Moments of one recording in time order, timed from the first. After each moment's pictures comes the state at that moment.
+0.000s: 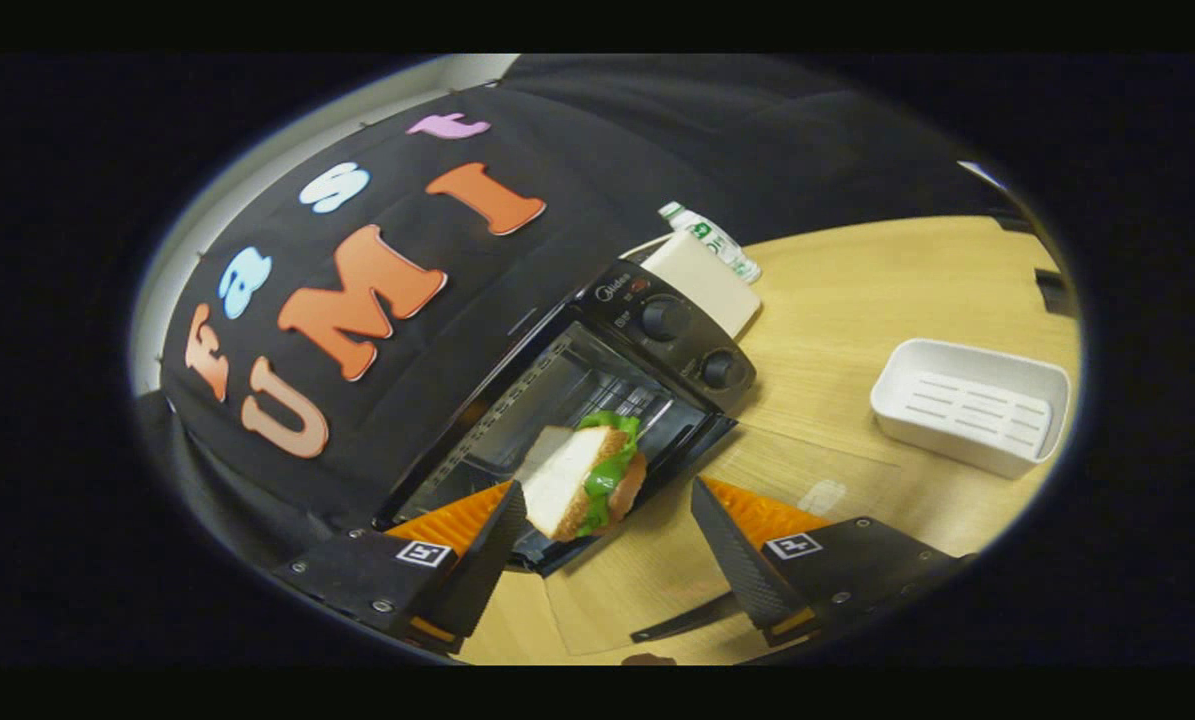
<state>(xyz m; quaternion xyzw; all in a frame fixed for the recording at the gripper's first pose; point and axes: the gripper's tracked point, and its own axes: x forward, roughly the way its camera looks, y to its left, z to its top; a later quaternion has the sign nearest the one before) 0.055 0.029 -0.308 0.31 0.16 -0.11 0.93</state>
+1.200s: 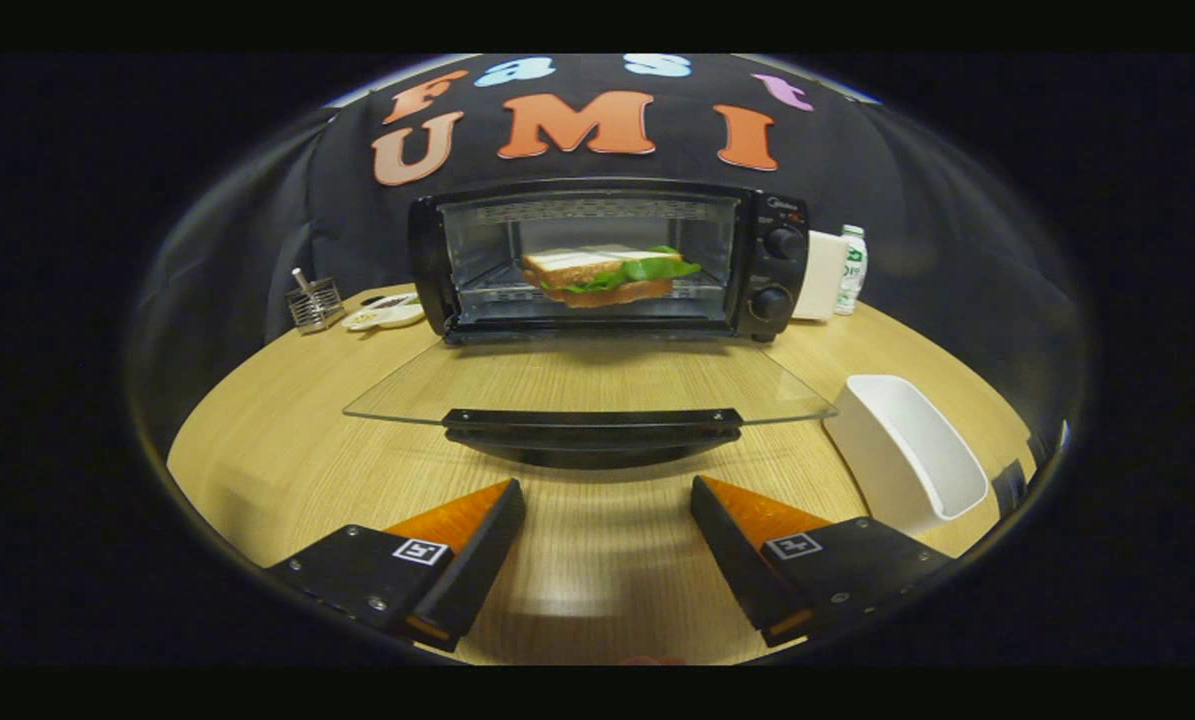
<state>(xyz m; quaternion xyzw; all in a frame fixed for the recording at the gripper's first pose) -0.039 0.034 -0.417 -0.10 0.31 0.02 0.95</state>
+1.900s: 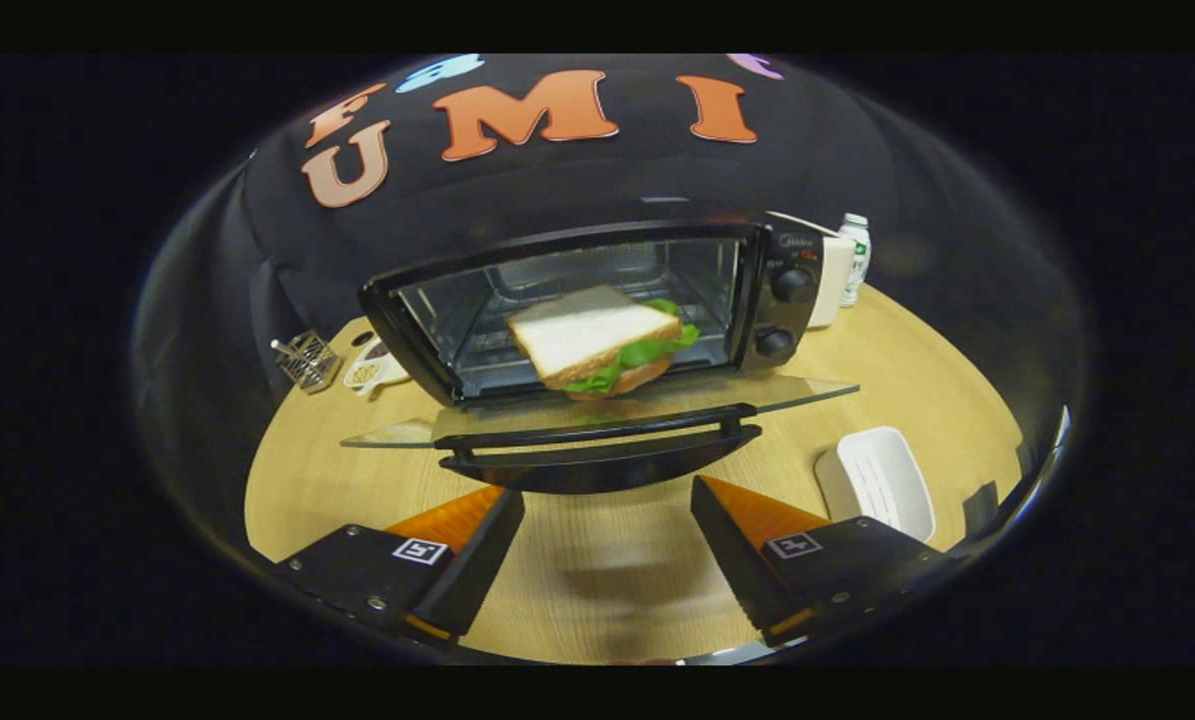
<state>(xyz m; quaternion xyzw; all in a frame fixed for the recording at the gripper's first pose) 0.011 0.052 -0.322 -0.02 0.38 -0.01 0.92</state>
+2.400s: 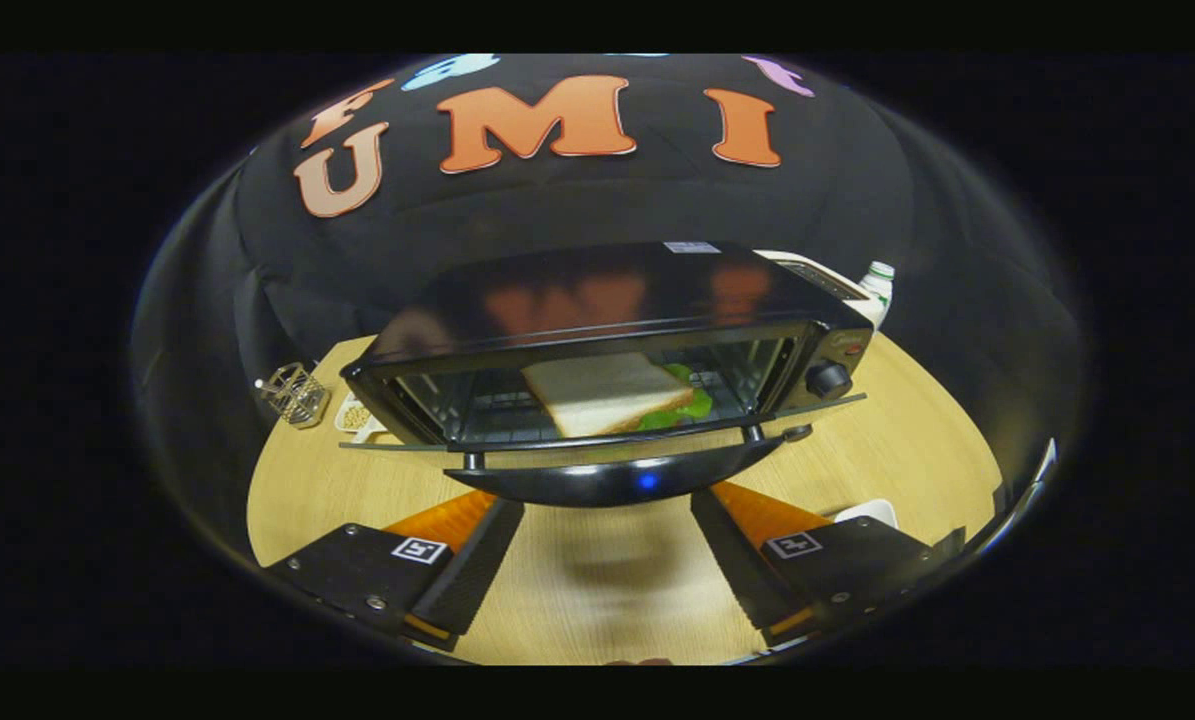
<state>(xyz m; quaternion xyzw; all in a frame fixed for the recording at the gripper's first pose) 0.084 0.072 -0.291 -0.05 0.36 -0.02 0.93</state>
